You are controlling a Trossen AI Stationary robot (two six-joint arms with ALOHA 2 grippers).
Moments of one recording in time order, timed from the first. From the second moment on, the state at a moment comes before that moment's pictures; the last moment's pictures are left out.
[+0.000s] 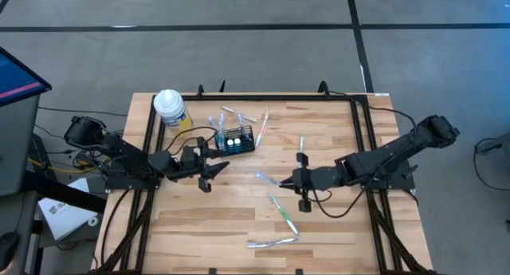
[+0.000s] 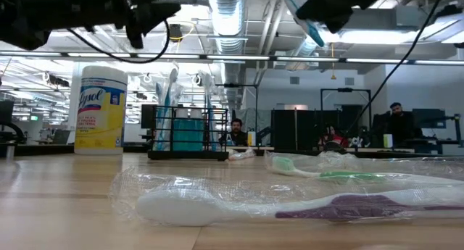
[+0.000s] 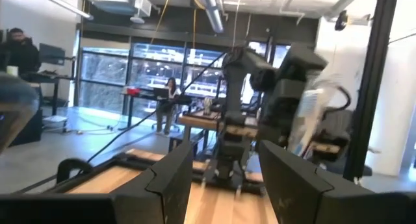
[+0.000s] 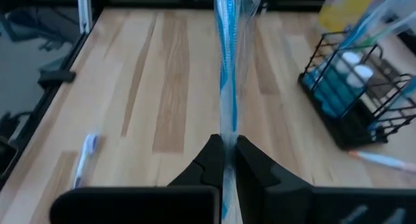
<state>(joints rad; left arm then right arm) -0.27 1.28 0.26 1.34 -0.46 -0.03 0.39 1.31 0.87 -0.14 0.34 0.20</state>
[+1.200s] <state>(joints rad) -0.23 1.71 0.70 1.34 -0.25 0.12 0.34 1.31 0.87 -0.06 0.34 0.15</state>
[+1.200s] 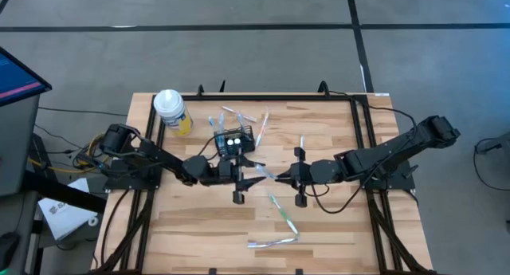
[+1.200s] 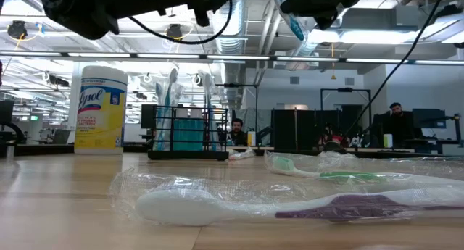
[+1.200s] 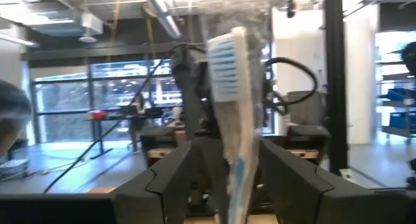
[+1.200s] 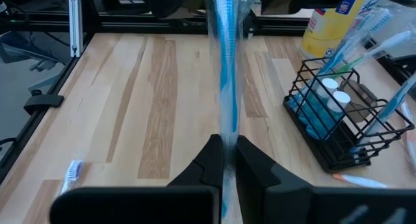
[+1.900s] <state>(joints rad) -0.23 1.72 0.73 1.33 -0.22 0.12 0.31 1.36 0.87 -0.03 0.30 0.14</state>
